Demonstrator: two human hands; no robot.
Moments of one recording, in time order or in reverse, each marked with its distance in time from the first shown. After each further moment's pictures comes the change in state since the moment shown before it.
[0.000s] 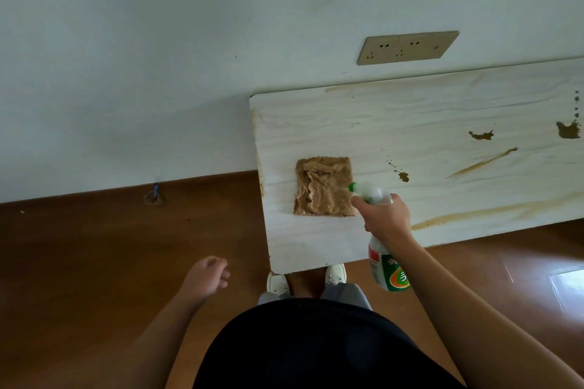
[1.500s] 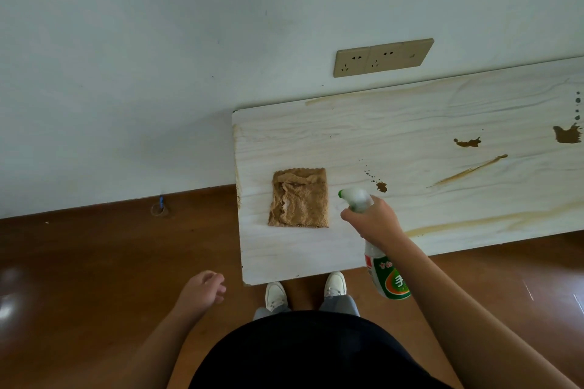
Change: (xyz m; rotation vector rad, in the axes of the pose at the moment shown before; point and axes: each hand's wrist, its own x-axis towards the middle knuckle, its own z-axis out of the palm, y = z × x) left_hand -0.041 0.014 0.066 0.128 0.137 0.084; right_hand 0.049 0.031 -0.051 -0.077 -0.266 -0.179
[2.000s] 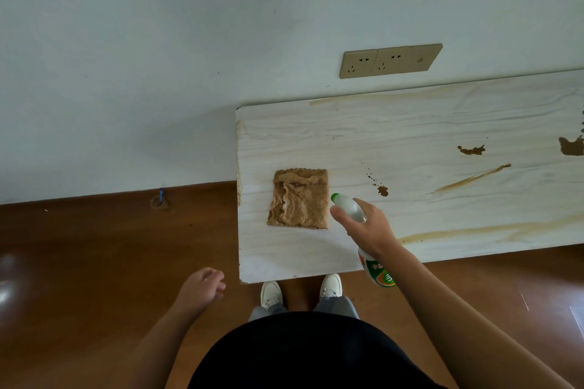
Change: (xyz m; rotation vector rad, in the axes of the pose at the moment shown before) left_hand -0.003 0.000 0.007 -0.007 0.003 0.039; right_hand -0.010 0.001 0.005 0.074 -0.015 -0.257
